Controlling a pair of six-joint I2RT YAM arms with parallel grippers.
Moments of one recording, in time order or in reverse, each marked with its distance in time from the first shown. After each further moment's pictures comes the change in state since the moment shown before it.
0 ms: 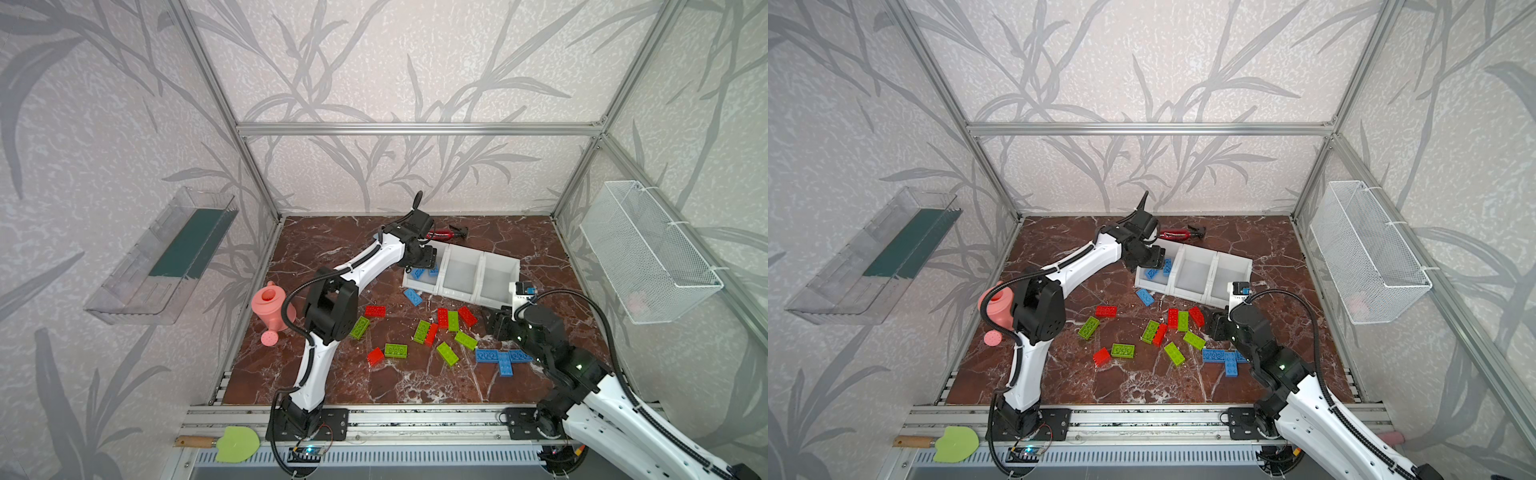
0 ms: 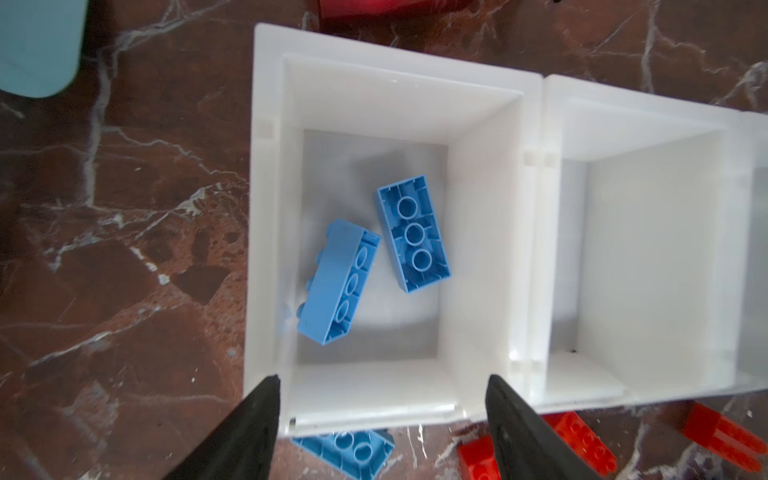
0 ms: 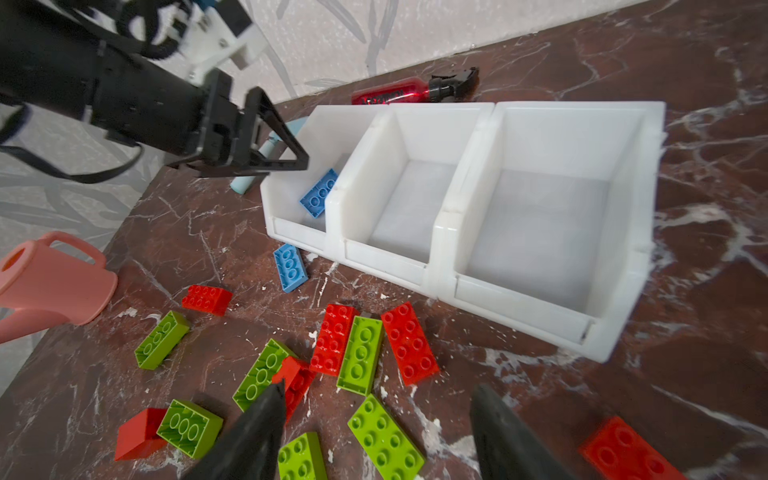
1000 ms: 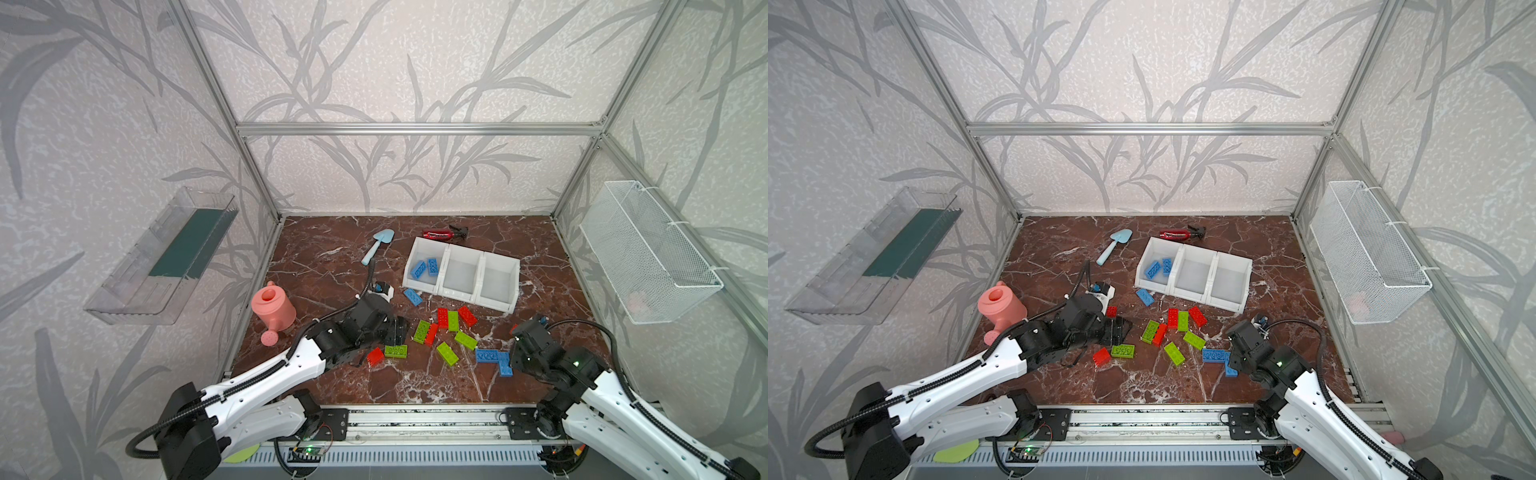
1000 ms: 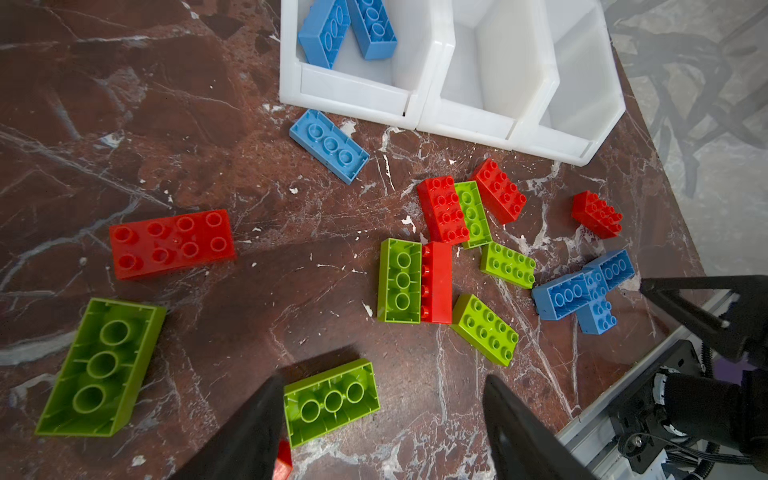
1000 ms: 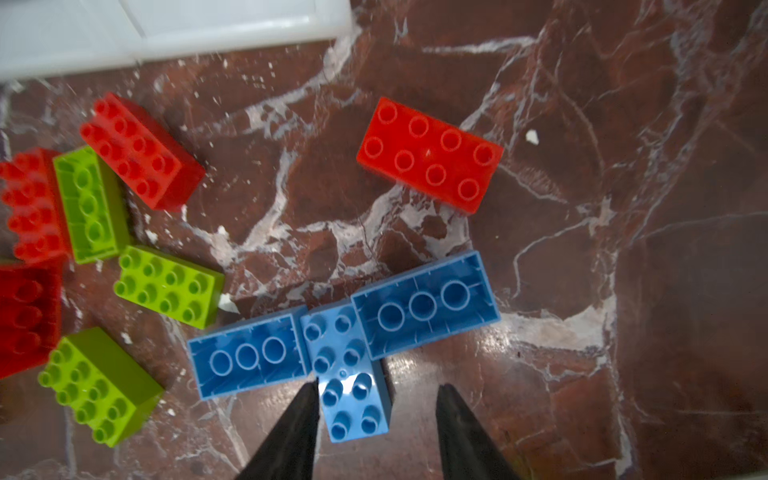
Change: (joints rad) left arm -0.232 -1.071 -1.169 0.393 -0.098 -0.224; right arm 0.031 0.093 -0.019 -0.572 0.042 0.397
